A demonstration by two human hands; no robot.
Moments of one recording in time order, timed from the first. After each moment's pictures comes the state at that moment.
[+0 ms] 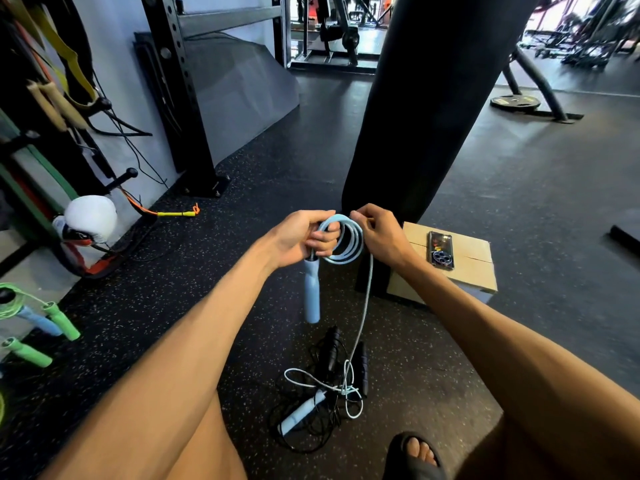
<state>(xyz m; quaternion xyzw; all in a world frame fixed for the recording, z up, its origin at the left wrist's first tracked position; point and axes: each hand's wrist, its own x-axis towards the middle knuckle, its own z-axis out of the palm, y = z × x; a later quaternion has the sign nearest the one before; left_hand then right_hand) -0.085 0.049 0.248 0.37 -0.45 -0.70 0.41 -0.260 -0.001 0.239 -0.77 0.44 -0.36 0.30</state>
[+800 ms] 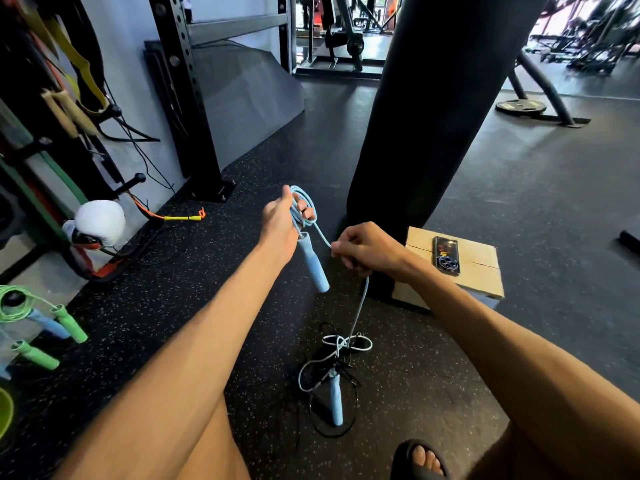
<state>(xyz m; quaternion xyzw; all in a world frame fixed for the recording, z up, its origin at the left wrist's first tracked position) -0.074 0.032 0.254 0.40 -0.19 -0.49 0.75 -0.250 0.025 0.258 -0.80 0.40 -0.17 0.42</state>
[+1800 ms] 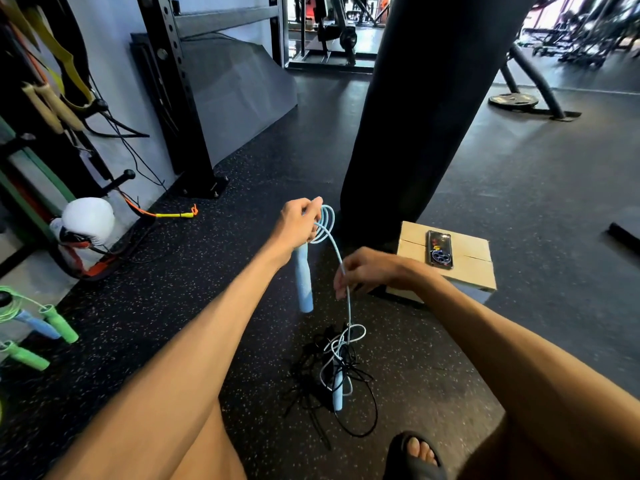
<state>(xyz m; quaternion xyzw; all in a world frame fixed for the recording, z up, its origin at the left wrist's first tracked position) -0.088 0.024 0.231 0.63 -0.47 -0.32 0.53 -0.270 0.021 0.234 -0.79 0.41 0.04 0.46</state>
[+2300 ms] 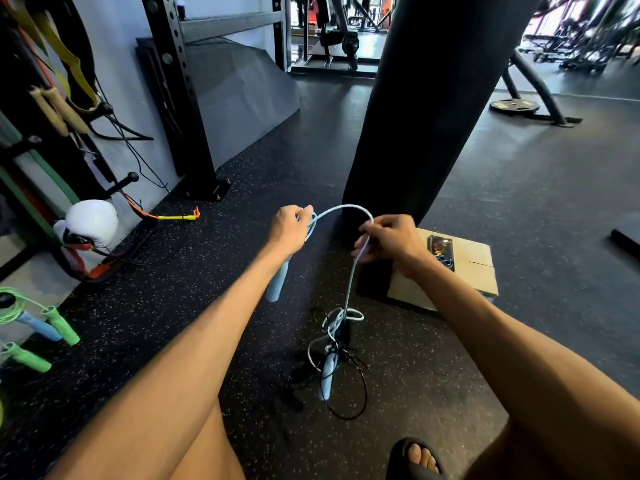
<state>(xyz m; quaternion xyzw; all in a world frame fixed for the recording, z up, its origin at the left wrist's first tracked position) -0.066 0.017 0.222 0.71 -0.50 -0.20 0.46 -0.272 0.018 0.264 -0.59 0.46 -0.35 0.56</state>
